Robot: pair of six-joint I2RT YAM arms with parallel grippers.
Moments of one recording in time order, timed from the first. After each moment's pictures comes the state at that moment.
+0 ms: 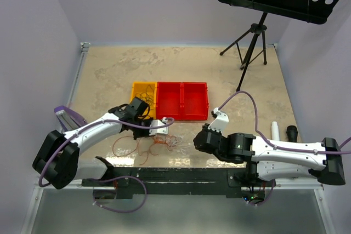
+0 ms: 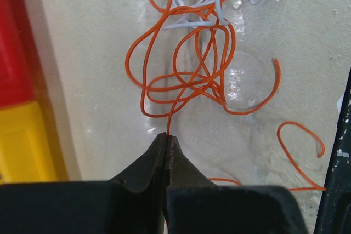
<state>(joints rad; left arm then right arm) -0.59 1.30 0.68 -0.61 0.40 0.95 1.34 1.01 0.77 -0.72 0.64 1.39</state>
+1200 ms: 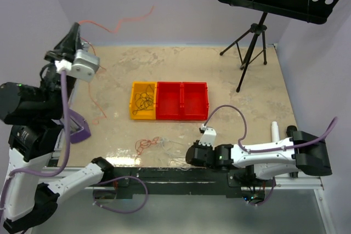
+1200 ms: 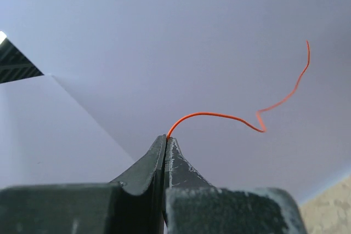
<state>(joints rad) -0.59 0.88 1.61 -0.29 -0.20 0.92 1.43 1.21 0.56 -0.47 0.53 1.43</state>
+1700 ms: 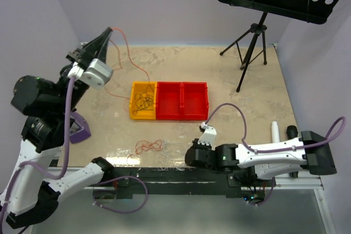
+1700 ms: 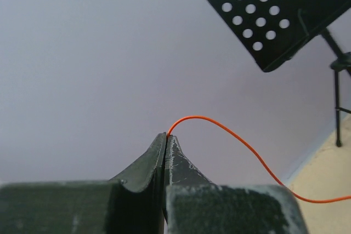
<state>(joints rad) -0.59 0.90 1.56 -0.18 0.06 0.78 1.49 1.18 0.66 -0.55 0.58 1.50</state>
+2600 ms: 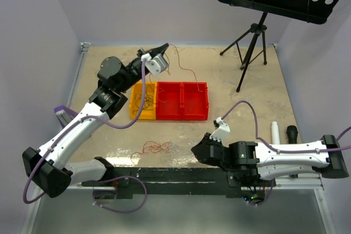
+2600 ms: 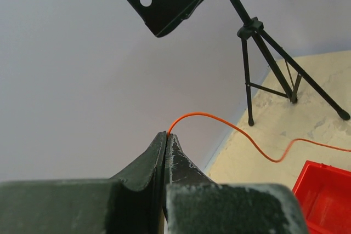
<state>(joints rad) -0.59 1.19 1.18 0.27 0.28 0.62 1.49 0.95 0.69 -0.70 0.66 1.60</state>
